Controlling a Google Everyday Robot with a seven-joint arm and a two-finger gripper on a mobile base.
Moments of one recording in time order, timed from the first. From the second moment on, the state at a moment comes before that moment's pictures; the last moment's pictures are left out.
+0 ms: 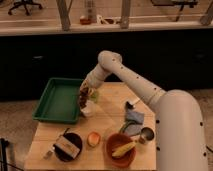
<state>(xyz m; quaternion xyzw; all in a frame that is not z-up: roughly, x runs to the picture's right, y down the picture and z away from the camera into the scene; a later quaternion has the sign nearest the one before) -0.110 0.020 0.823 -0.20 -0.43 -0.31 0.82</state>
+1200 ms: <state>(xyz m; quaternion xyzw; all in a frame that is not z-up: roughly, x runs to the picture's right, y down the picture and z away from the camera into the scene) -0.162 -0.003 0.819 -0.25 -0.40 -0.39 0.79</state>
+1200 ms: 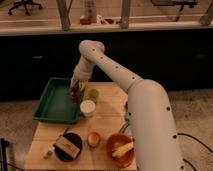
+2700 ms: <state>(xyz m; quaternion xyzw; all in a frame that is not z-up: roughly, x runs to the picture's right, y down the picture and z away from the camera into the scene) -0.218 0.011 0.870 -0.25 -0.42 -0.41 0.77</state>
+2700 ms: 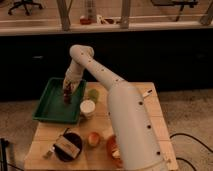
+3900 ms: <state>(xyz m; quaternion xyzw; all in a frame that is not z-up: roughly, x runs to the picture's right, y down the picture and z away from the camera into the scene) -0.244 0.044 0.897 -0.28 -0.45 -0.41 0.74</state>
